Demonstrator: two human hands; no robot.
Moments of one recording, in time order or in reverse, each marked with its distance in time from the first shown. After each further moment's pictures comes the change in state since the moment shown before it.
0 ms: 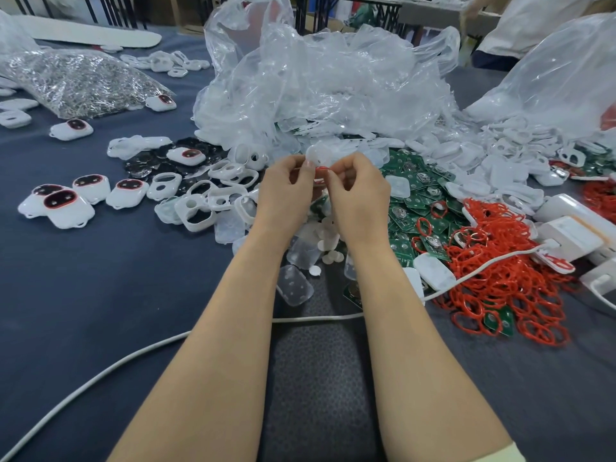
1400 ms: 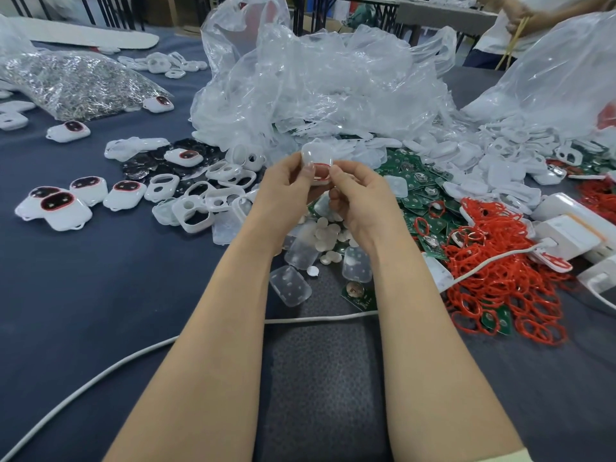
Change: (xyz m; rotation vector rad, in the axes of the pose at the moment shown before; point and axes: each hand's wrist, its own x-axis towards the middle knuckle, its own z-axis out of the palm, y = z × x) left_hand -0.003 0.003 -0.004 -0.115 -0.170 0.020; right_hand 0.013 0.014 -0.009 0.601 -0.218 0.402
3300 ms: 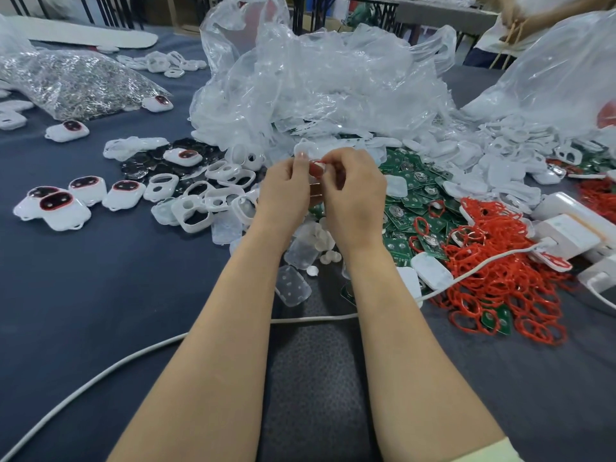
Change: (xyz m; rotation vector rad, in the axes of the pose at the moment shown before) left_hand 0.000 0.007 0.009 0.054 0.150 -0.090; right_hand -0.015 0.000 0.020 -0.757 0.247 -0.583
